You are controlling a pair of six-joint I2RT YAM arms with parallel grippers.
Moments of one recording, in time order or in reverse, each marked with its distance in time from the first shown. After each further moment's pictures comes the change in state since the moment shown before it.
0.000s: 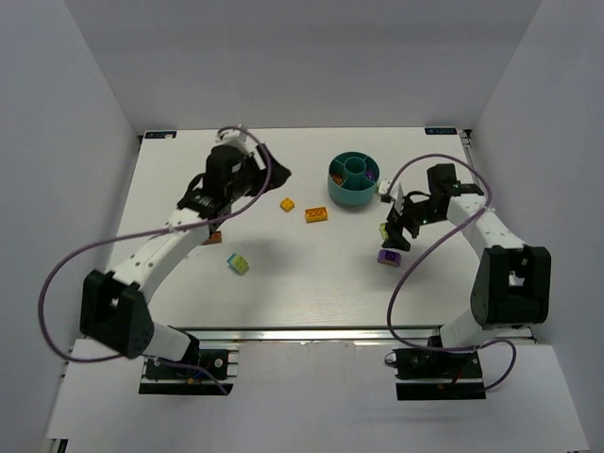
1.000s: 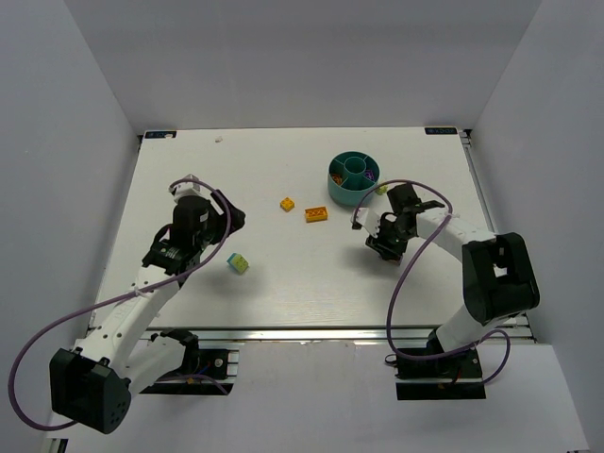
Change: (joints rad) left arm 0.123 -0.518 -0.473 -0.203 -0.259 -0.080; right arm 0.264 0.014 -0.217 0.207 0.567 0.202
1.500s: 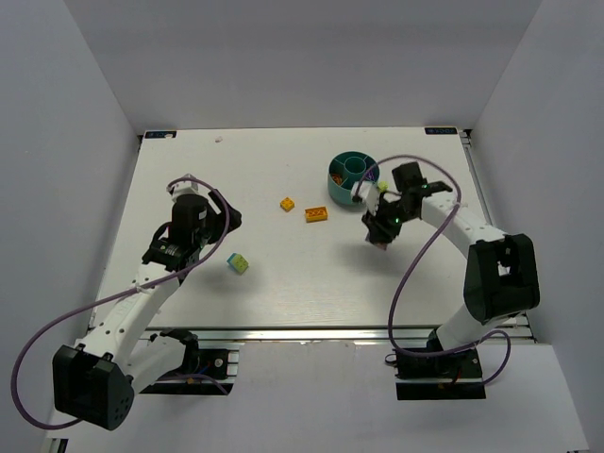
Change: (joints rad) left arm 0.029 0.020 0.003 -0.011 -0.008 0.028; right arm -0.016 0.000 0.138 -0.108 -0.200 0.062
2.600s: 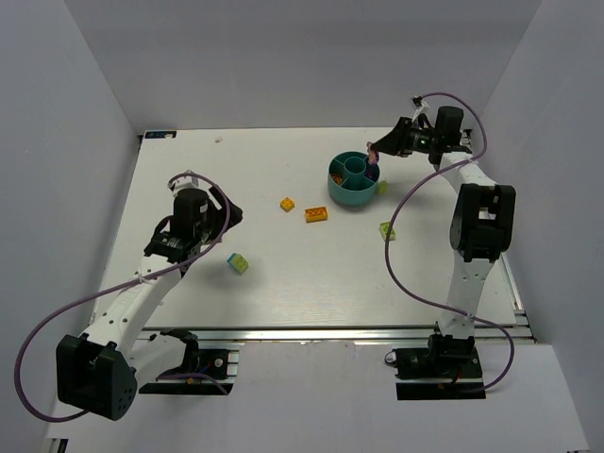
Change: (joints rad) left arm 0.018 0.059 0.037 -0.001 0.023 -0.024; right arm -0.306 0.551 0.622 0.748 -0.523 1.193
